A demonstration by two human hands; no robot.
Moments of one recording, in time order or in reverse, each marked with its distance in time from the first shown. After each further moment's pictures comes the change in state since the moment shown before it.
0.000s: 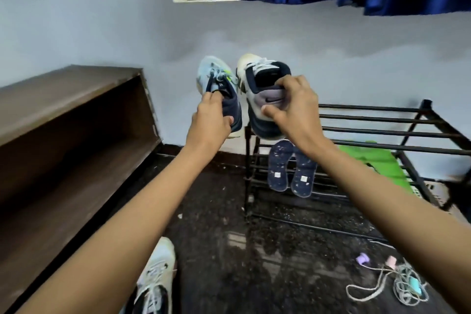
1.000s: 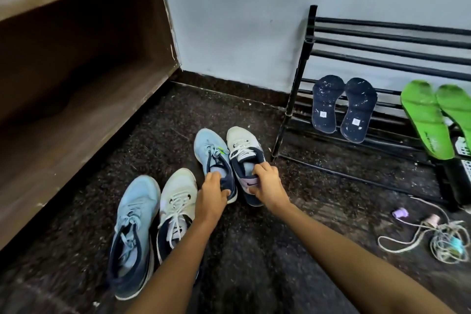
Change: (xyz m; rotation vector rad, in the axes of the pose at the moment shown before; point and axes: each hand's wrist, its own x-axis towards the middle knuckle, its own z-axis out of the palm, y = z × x) left_hand -0.233 -0.217 0.191 -0.020 -0.389 -0.468; right_hand -0.282 0.096 0.226 -0.096 -0.773 0.262
